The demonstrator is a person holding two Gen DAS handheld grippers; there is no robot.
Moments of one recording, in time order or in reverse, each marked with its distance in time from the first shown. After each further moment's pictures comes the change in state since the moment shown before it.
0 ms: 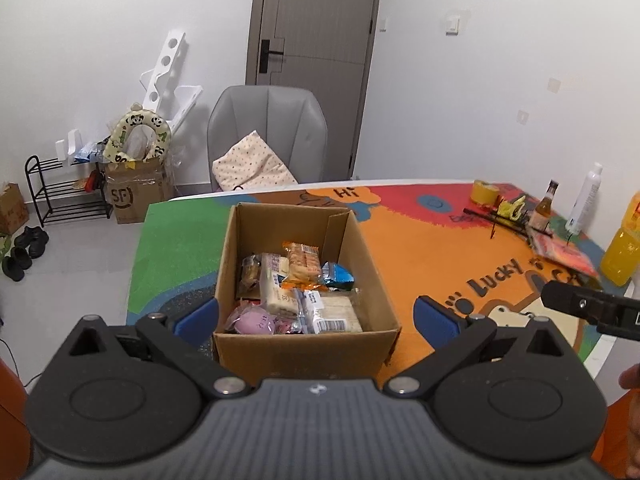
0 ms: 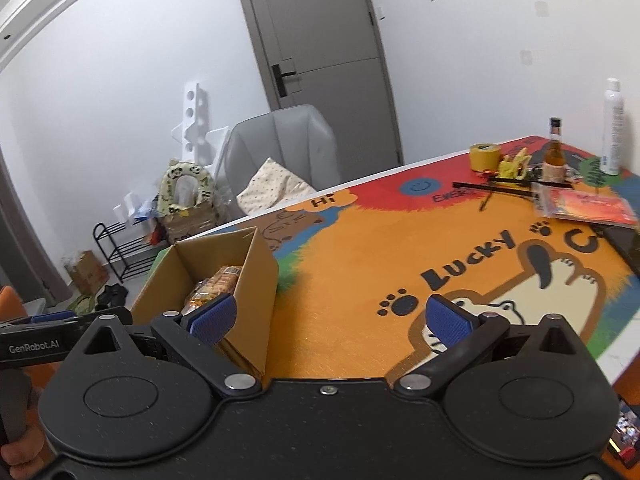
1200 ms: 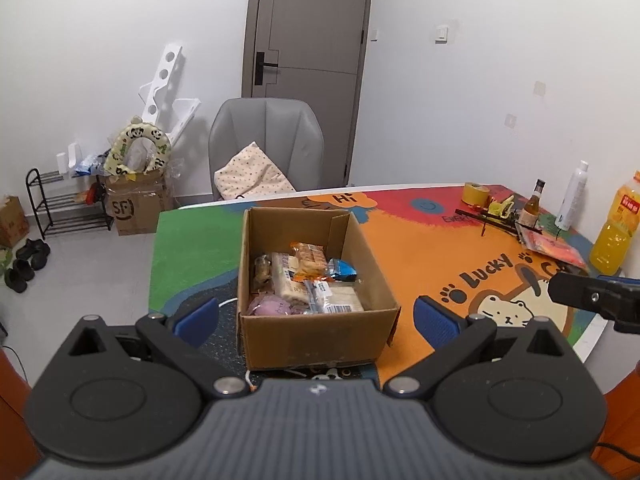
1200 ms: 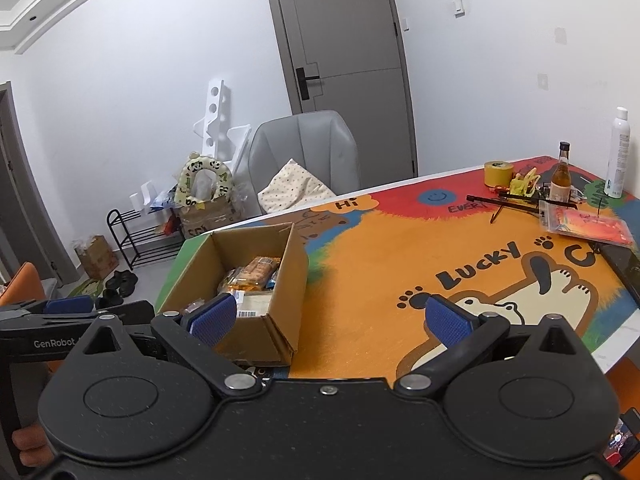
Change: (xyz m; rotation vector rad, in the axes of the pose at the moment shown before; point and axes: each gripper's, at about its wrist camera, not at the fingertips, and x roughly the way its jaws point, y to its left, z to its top) left arm -0.038 0.012 -0.009 0.041 -0.028 -0.006; right arm -0.040 0.028 -0.005 -0.074 -0.002 0.040
